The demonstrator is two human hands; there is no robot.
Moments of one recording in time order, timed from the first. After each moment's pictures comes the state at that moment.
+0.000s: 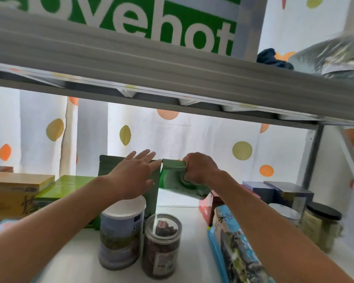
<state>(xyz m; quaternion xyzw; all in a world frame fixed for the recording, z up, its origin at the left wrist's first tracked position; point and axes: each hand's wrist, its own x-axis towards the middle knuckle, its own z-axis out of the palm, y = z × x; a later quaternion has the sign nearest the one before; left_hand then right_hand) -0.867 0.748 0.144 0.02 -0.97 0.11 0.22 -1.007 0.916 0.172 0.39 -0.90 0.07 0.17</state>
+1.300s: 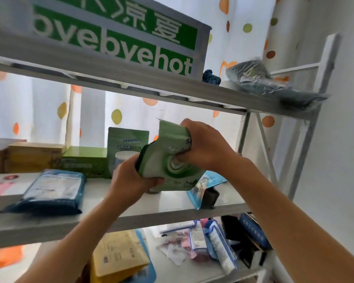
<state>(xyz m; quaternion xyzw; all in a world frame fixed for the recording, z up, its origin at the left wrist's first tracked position) -0.636 0.865 0.076 -0.01 -0.79 -0.46 0.40 -0.667 1.059 0.199 0.43 -0.84 0.14 0.29</state>
